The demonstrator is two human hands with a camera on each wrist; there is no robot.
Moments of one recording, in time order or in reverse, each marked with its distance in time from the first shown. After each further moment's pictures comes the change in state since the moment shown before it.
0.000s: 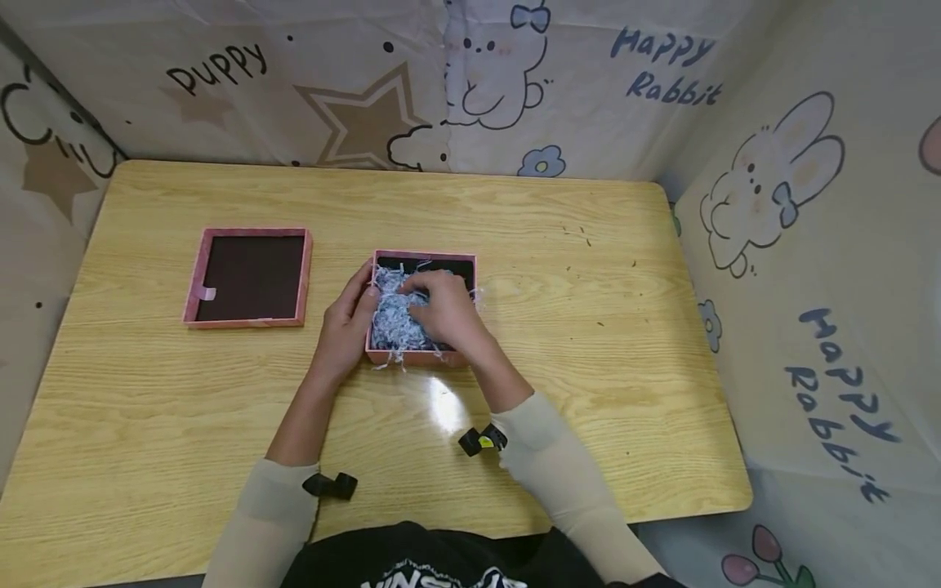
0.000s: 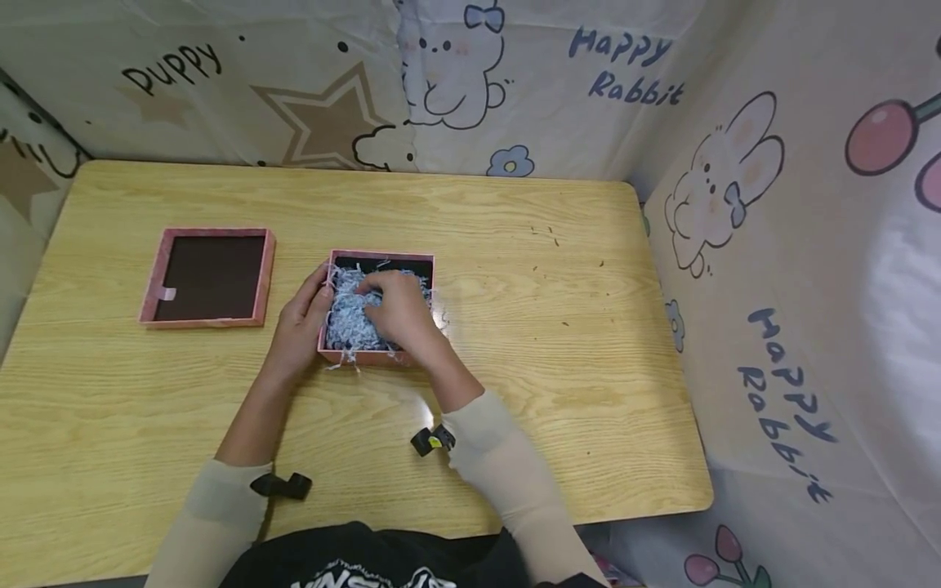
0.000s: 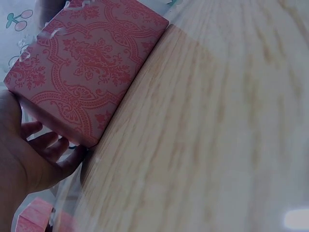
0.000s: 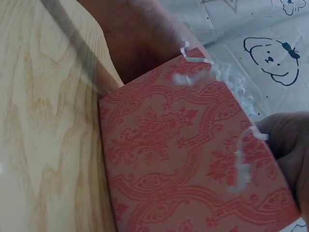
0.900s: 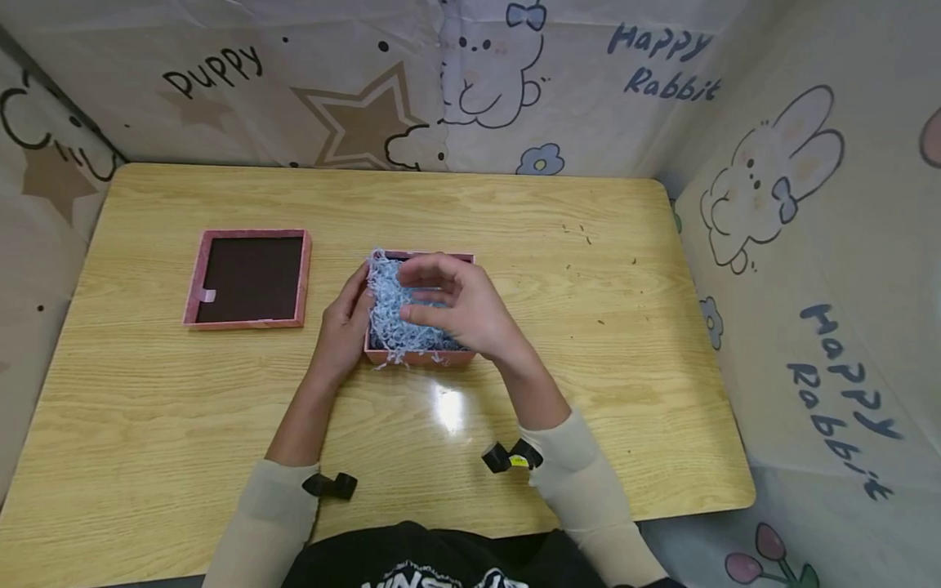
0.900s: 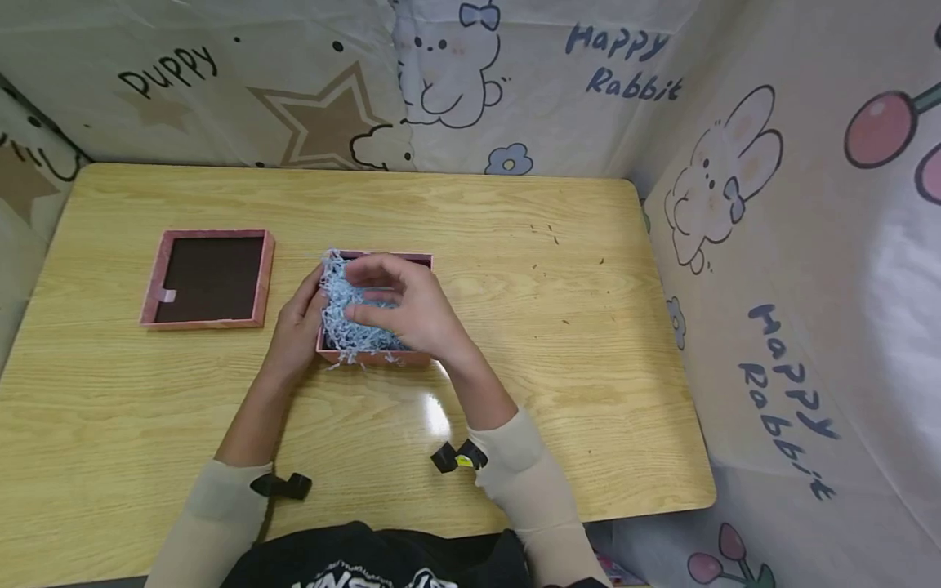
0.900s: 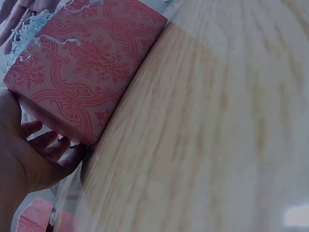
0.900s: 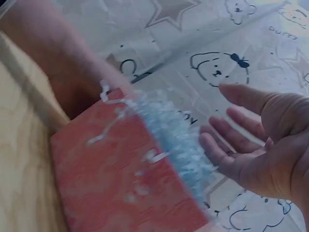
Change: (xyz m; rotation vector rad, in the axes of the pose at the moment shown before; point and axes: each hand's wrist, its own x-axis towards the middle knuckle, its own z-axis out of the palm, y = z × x) left_hand 0.003 -0.001 0.002 -0.019 0.007 -0.008; right_hand -0.036 -0.011 -0.045 0.712 -0.050 -0.227
